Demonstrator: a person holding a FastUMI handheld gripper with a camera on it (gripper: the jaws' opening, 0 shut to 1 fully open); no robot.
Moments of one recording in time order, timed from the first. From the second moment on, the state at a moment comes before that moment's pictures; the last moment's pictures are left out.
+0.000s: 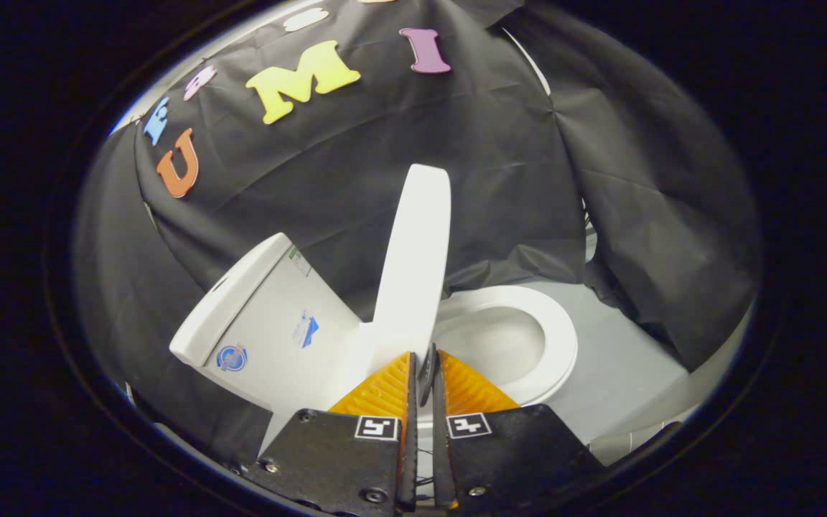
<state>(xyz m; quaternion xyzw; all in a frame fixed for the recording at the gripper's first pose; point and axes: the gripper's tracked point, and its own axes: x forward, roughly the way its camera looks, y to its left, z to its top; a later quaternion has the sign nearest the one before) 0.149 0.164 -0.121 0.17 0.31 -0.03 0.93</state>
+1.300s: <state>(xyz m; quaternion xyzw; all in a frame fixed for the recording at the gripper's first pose) 0.171 0.313 -0.085 0.06 0.27 0.05 0.96</state>
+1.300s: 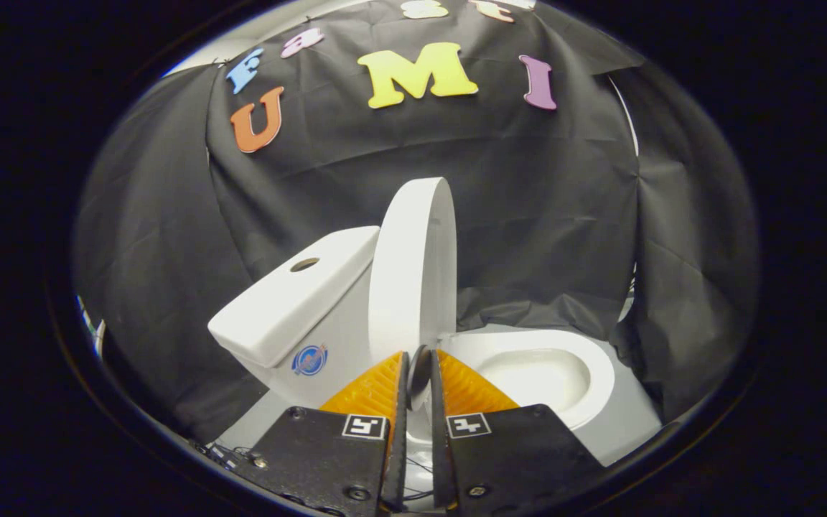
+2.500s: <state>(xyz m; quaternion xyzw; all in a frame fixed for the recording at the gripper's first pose) 0.172 0.406 -0.096 0.00 0.27 0.10 0.96</state>
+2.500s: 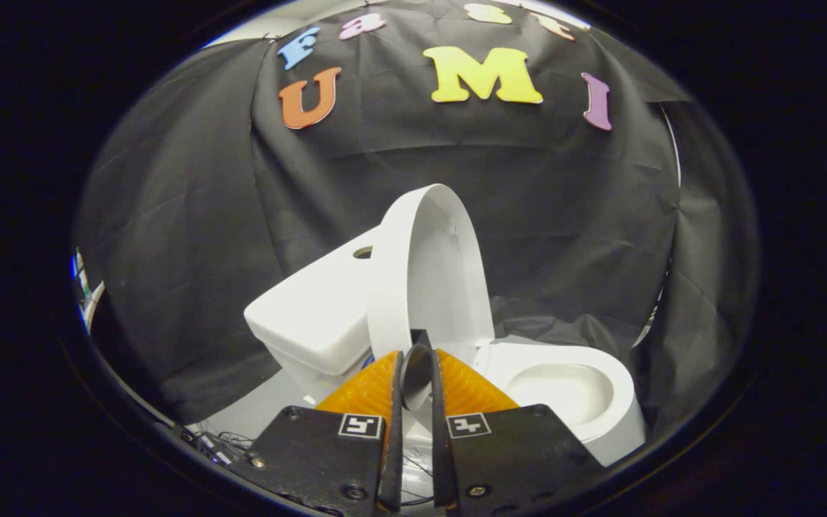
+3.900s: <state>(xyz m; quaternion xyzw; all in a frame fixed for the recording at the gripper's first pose) 0.112 0.311 -0.029 -0.05 0.20 0.10 0.97</state>
